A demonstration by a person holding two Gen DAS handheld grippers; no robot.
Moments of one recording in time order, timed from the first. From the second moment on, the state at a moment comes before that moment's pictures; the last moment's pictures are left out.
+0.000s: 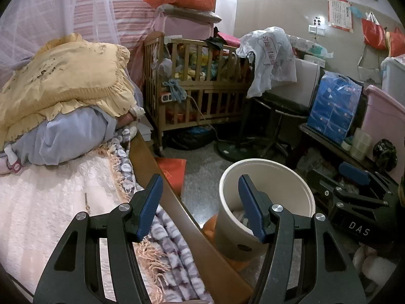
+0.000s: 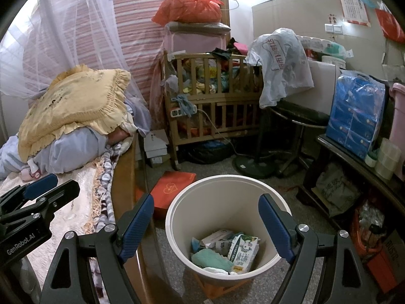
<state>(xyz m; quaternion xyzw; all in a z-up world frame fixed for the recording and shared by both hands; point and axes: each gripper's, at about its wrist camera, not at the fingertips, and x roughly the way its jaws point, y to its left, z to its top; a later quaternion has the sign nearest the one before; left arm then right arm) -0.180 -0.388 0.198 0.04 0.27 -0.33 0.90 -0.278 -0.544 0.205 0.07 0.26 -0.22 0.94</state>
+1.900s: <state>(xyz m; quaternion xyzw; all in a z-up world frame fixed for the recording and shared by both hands) -0.178 -0.387 0.186 0.05 0.27 -0.33 0.90 -0.283 -0.547 0.190 0.07 0.28 -0.22 0.93</state>
